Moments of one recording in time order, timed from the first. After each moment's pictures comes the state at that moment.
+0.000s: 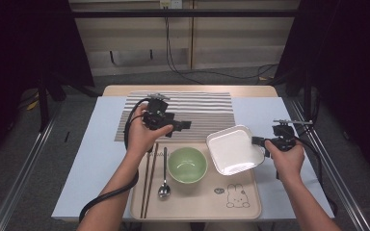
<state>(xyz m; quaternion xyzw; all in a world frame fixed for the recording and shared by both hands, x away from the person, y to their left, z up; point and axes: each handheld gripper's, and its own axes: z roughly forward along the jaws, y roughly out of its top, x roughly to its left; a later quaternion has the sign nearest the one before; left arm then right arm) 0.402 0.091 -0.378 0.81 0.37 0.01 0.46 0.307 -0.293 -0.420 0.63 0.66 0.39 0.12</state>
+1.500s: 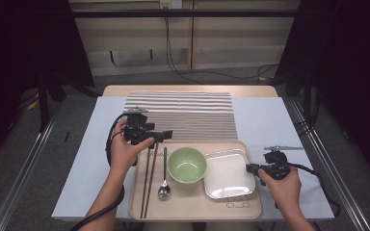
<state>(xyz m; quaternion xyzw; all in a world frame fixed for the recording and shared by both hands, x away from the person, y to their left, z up) 0.379 0.137 -0.405 0.78 0.41 0.04 0.47 0.247 -0.266 -0.451 0.61 0.70 0.34 0.09</state>
